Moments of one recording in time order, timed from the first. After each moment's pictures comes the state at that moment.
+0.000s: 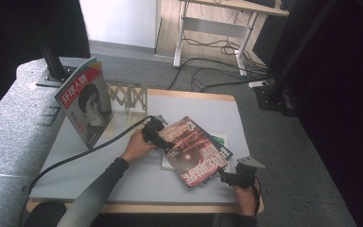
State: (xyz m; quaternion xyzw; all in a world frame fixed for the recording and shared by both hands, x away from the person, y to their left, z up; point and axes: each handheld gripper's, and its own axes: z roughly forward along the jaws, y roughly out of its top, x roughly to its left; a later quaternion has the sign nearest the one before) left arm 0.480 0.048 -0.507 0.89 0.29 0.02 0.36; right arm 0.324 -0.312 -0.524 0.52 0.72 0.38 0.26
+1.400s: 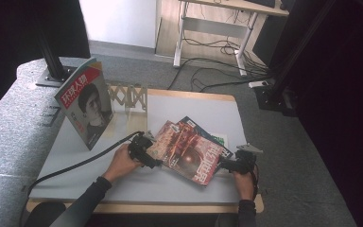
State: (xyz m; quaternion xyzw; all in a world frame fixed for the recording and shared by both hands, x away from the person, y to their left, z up) left arm 0.410 0.081 -0.509 0.90 0.28 0.03 0.32; right arm 0.372 -0.317 -0.521 0.55 0.71 0.36 0.25
